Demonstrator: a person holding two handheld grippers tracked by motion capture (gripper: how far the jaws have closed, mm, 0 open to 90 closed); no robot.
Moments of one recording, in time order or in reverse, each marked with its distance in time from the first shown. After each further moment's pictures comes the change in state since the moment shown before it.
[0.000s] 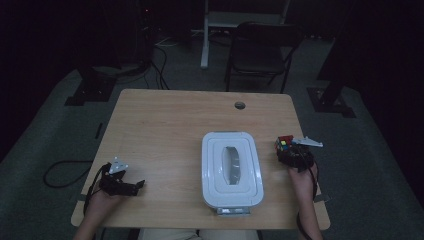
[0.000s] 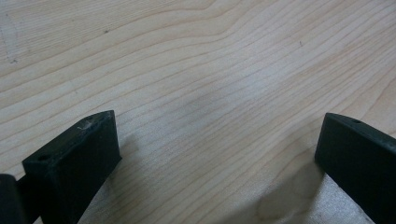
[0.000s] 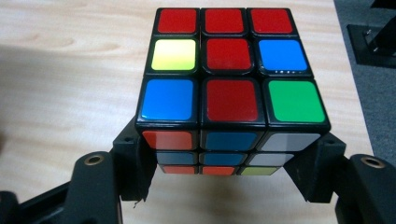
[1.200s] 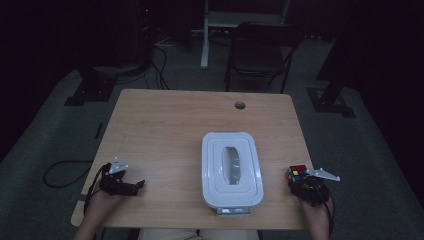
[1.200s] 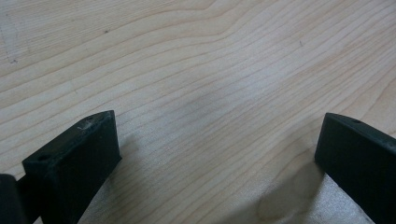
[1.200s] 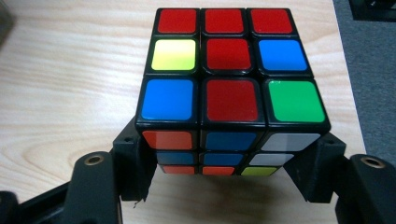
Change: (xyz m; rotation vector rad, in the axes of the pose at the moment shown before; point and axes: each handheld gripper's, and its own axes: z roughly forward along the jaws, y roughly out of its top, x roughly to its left) left arm 0.000 0.000 0.000 0.001 0.000 0.001; right arm -0.010 -0.082 -0.059 0.078 -0.014 0.049
